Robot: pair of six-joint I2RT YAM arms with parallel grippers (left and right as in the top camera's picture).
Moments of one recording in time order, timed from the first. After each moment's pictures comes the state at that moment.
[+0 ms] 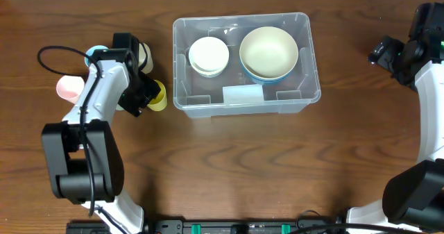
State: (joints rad) left arm 0.03 1.86 1.34 -1.01 0.04 -0.89; right arm -0.25 1.69 1.56 -0.98 0.14 0.41
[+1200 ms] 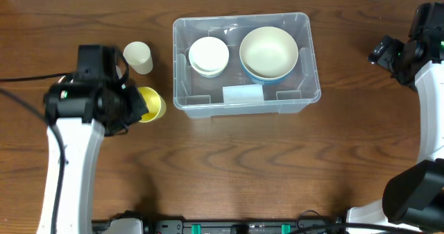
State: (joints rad) left arm 0.00 1.30 1.35 -1.32 0.08 -0.45; right arm -0.25 1.69 1.56 -0.98 0.14 0.41
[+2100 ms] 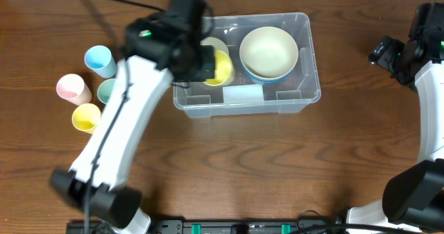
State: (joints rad) left arm -0.43 1.76 1.91 -1.35 0.09 -0.38; right arm -0.25 1.69 1.56 -0.98 0.14 0.41
